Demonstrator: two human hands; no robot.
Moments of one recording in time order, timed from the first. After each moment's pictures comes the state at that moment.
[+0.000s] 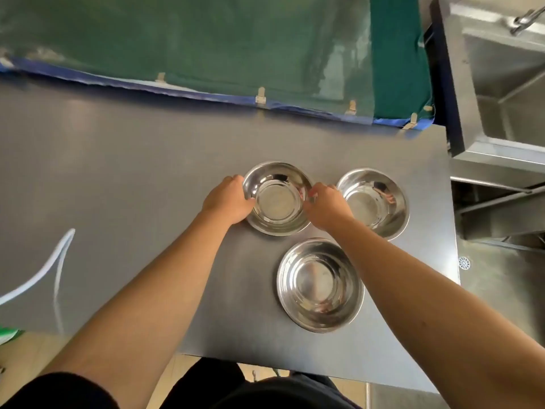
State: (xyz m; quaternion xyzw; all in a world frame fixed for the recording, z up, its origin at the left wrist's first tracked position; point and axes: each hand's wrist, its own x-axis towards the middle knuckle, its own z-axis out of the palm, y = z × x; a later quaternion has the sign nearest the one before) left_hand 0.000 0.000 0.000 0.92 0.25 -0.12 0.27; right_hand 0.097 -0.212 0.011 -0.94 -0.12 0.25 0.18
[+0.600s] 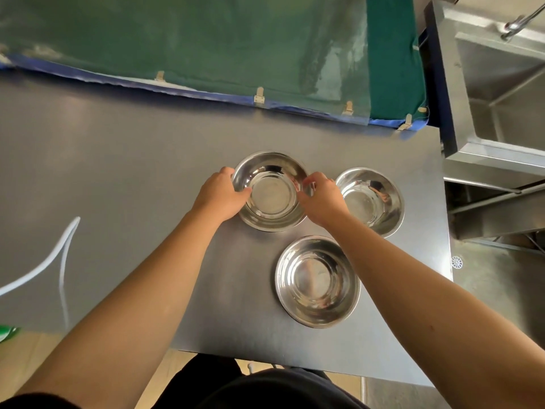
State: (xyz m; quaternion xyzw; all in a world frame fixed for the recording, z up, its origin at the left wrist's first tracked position) left_hand -0.009 0.007 0.020 0.89 0.30 -0.05 0.35; right_hand 0.089 -0.205 0.038 -0.93 -0.09 0.23 0.26
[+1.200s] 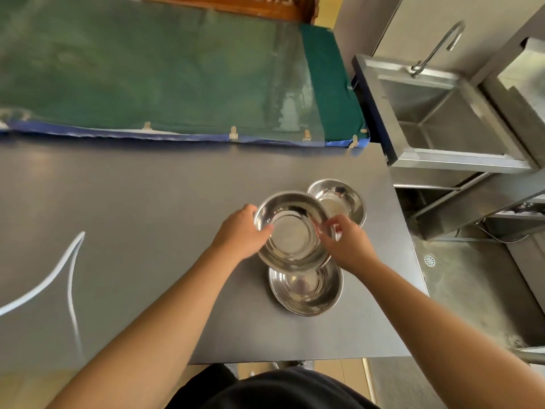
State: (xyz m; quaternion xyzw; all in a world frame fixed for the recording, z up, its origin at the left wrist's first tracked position) left_hand -0.060 -0.065 0.081 0.91 0.17 -0.06 0.37; right_hand -0.009 -0.308 0.104 -0.94 -0.03 0.16 0.29
